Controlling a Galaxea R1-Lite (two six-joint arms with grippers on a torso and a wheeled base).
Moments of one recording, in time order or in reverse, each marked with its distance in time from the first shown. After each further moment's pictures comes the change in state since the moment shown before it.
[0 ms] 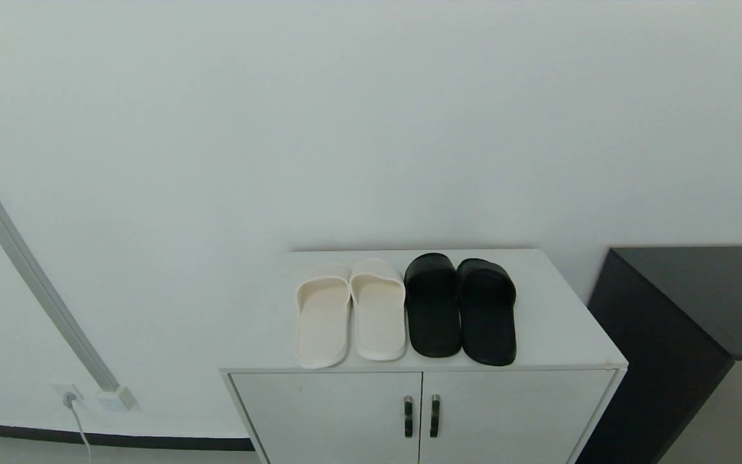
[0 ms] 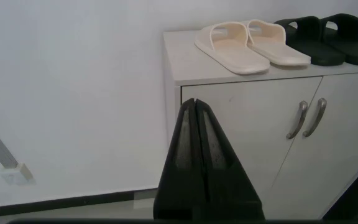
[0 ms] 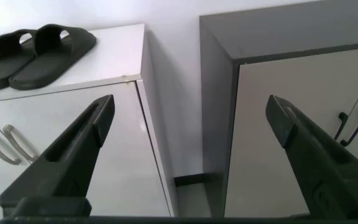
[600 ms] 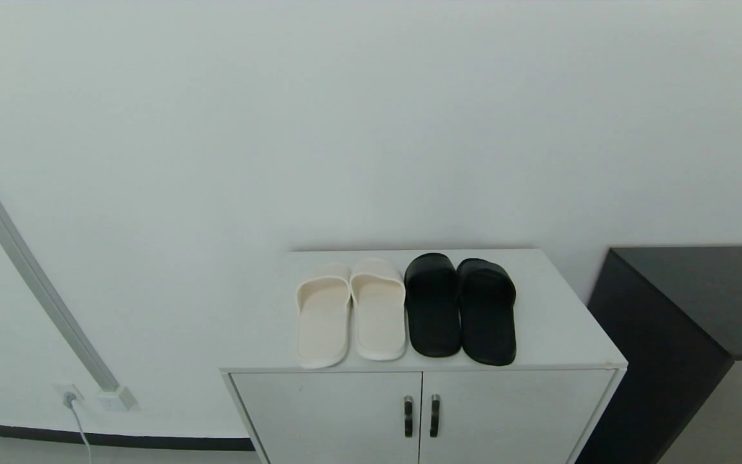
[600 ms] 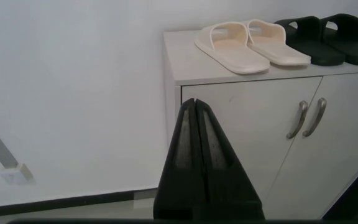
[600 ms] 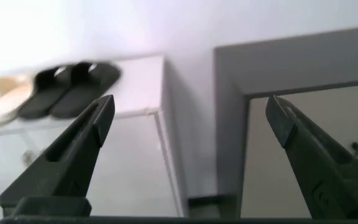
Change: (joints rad) left arm 0.000 0.000 0.001 0.000 0.000 0.000; right arm 0.043 0.142 -0.174 0.029 0.033 0.040
